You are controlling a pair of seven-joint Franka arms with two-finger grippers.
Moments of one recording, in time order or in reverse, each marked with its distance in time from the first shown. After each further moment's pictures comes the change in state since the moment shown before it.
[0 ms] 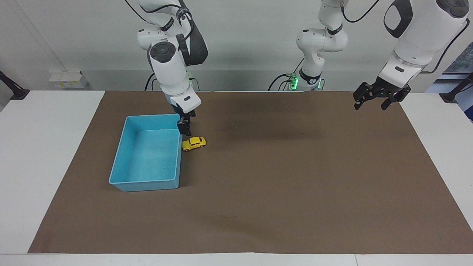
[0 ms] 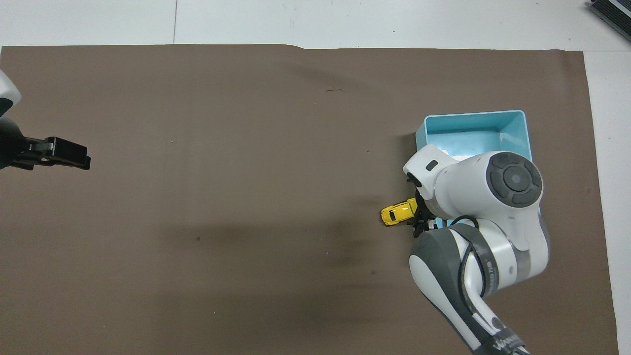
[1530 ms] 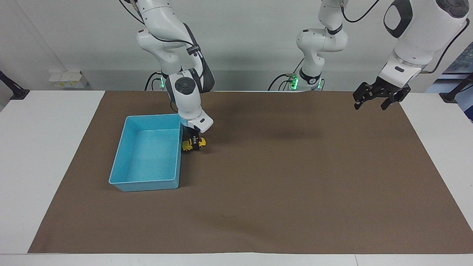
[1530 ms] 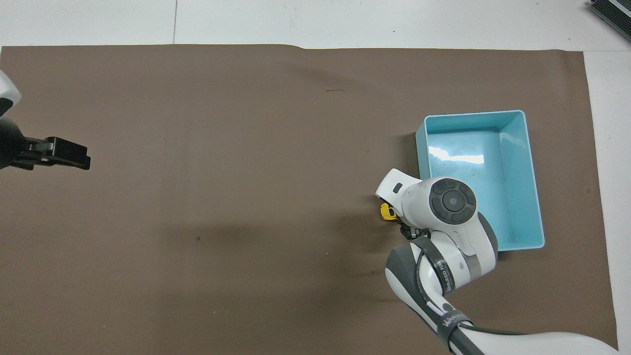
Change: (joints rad) left arm 0.000 0.000 0.000 0.000 0.000 0.000 0.000; right arm 0.042 0.144 0.002 -0.063 -0.161 0.222 -0.062
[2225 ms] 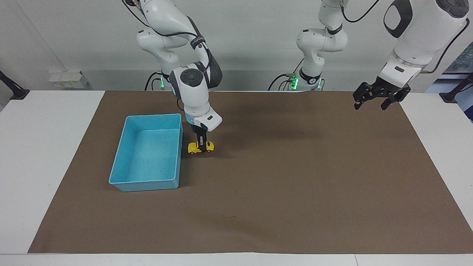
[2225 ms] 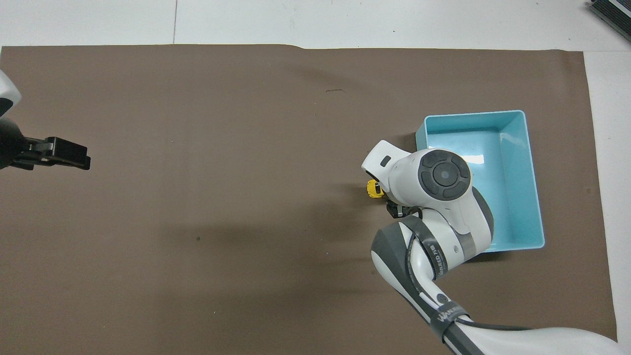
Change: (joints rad) left arm 0.000 0.000 0.000 0.000 0.000 0.000 0.000; right arm 0.035 0.021 0.000 0.313 0.045 -0.278 0.082
